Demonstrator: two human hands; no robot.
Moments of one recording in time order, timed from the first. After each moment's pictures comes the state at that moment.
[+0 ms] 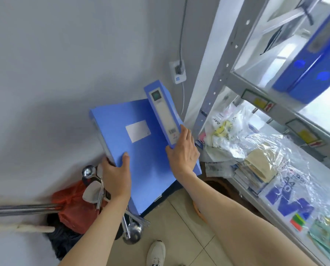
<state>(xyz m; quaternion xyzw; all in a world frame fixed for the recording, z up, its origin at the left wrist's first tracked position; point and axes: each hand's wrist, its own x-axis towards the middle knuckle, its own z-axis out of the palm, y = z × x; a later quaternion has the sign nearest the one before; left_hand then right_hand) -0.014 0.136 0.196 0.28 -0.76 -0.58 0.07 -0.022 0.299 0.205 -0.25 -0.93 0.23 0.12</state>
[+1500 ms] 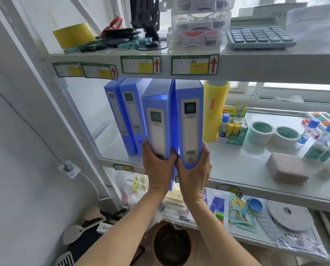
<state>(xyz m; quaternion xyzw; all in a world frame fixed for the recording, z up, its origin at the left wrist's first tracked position) 0.115 0.528 0.457 -0.27 -0.69 -0.67 -0.02 0.182 0.565 0.426 -0.43 -0.63 0.32 0.56</state>
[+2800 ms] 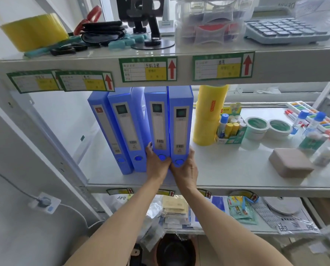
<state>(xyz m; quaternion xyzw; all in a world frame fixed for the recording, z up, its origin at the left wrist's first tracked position) -0.002 0.606 0.399 -0.33 -0.71 -0.57 -0.23 0.082 0.632 0.374 -0.51 -0.64 0.37 0.43</state>
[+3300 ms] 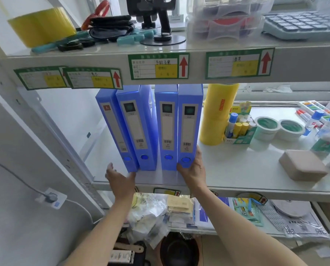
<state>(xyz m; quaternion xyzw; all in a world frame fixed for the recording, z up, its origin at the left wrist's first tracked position) -0.077 0.527 0.371 -0.17 -0.81 -0.55 -0.14 0.088 0.650 0.352 -0.51 -0.66 0.40 0.37</state>
